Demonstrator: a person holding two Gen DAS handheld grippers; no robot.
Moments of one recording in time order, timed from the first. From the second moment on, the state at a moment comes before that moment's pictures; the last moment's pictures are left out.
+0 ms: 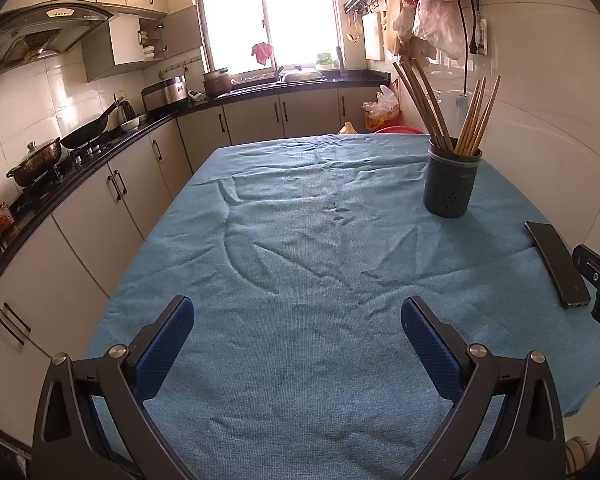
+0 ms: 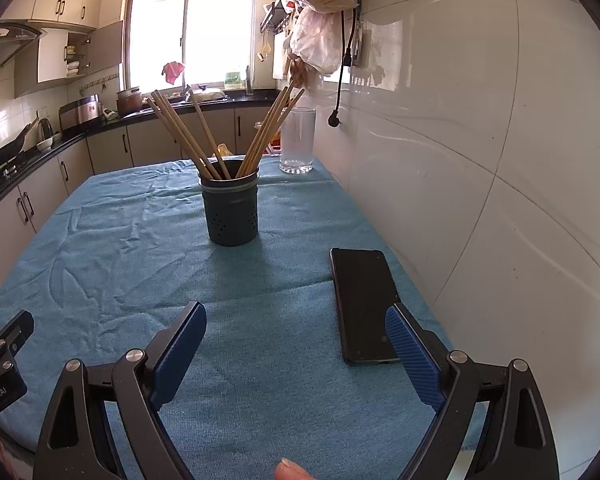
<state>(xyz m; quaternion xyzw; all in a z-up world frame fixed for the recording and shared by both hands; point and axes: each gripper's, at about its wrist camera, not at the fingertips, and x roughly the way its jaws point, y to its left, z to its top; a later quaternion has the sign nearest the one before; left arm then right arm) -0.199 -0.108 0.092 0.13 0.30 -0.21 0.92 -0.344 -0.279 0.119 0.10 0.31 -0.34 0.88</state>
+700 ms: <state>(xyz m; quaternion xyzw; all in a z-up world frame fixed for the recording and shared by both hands) -0.197 -0.107 0.089 0.13 0.31 -0.21 0.92 -0.339 -0.275 0.113 0.09 0.32 -0.34 0.88</state>
